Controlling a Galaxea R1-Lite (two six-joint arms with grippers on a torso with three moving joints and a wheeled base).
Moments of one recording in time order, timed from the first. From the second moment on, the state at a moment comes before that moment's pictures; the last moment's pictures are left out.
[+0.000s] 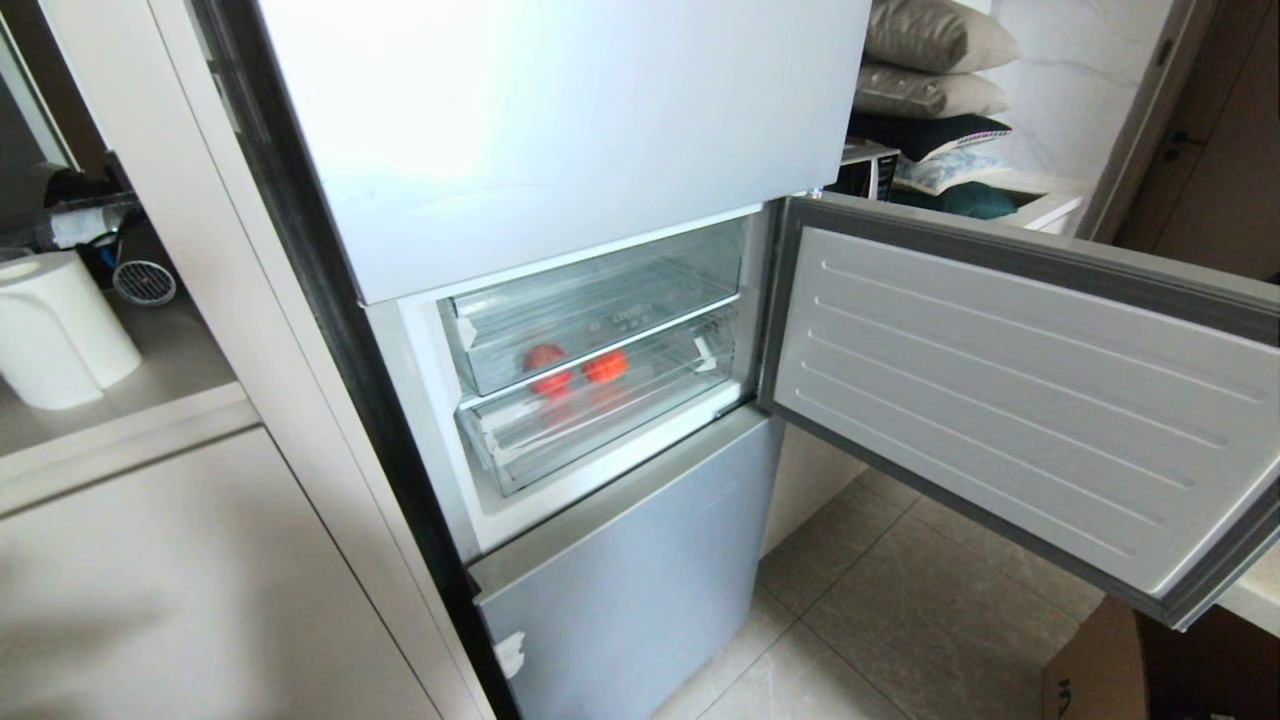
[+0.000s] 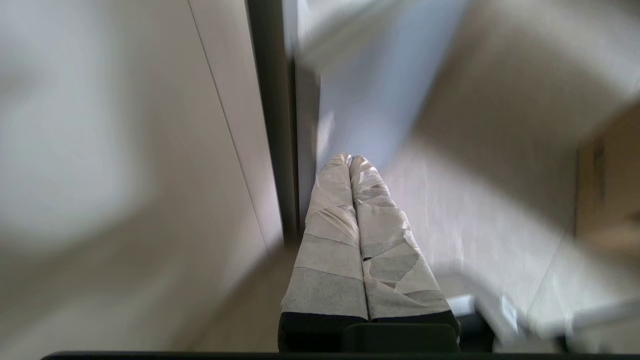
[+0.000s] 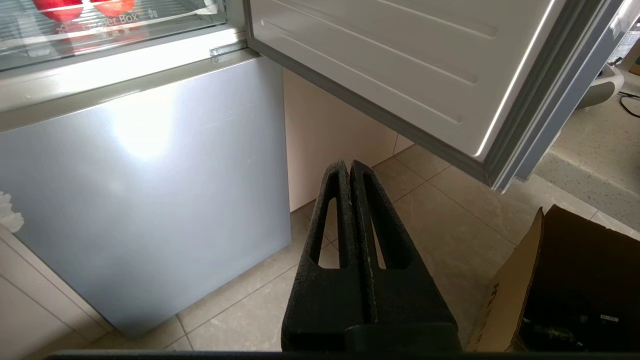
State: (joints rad) left arm -0.11 0.32 -0.03 -0.01 -0.03 0.00; right arm 0.00 0.00 0.00 0.00 0.00 -0.01
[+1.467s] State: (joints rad) left arm 0.00 0.00 -0.02 0.06 0.00 0.01; right arm 0.00 0.00 0.00 0.00 0.00 -0.01
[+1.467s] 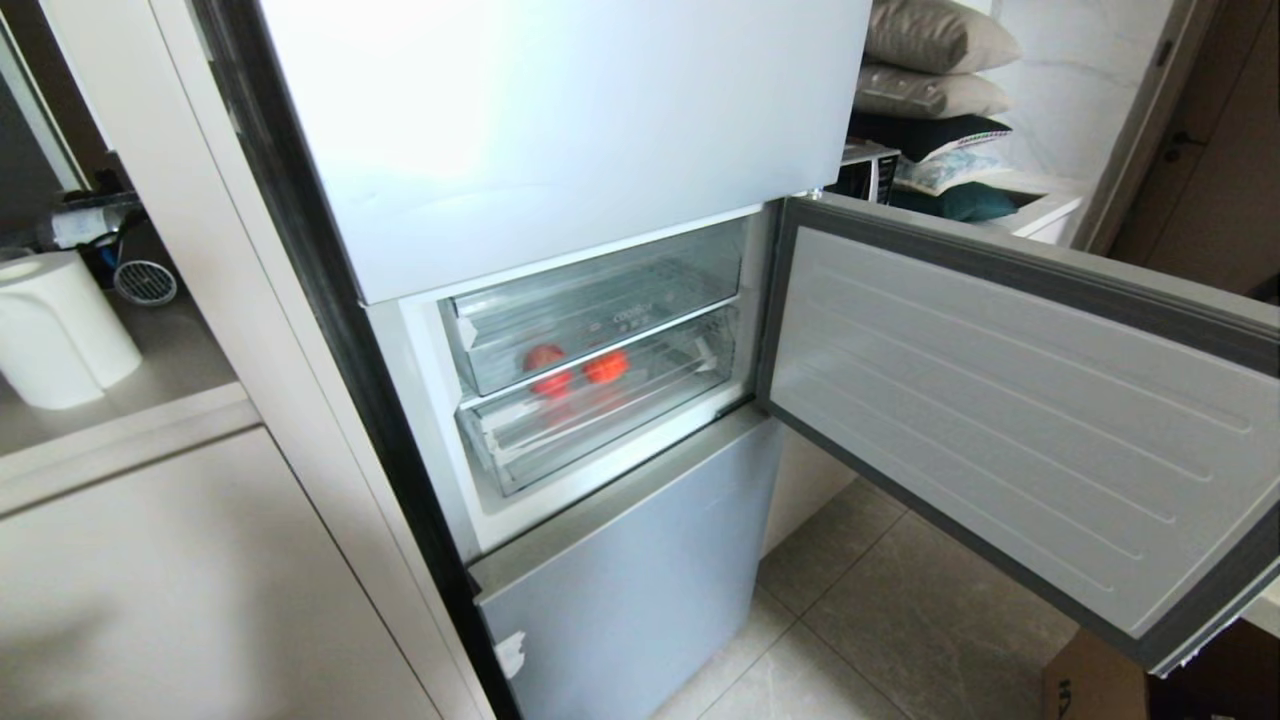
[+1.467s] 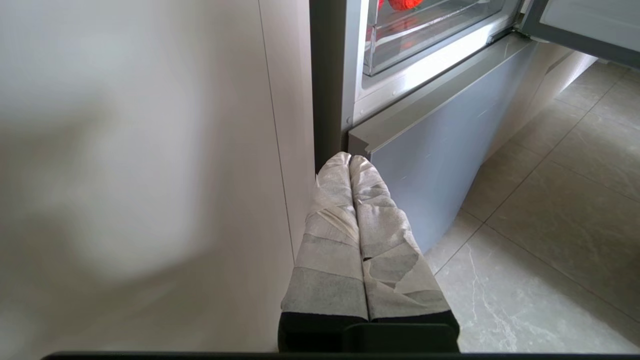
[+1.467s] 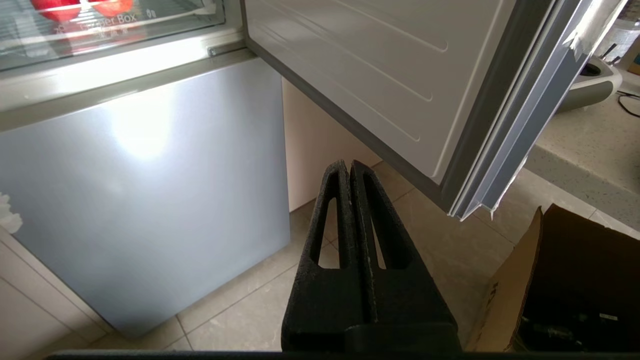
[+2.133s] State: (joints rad) left arm 0.00 0.00 -0.02 0.06 0.00 0.01; right arm 0.00 0.00 0.00 0.00 0.00 -0.01
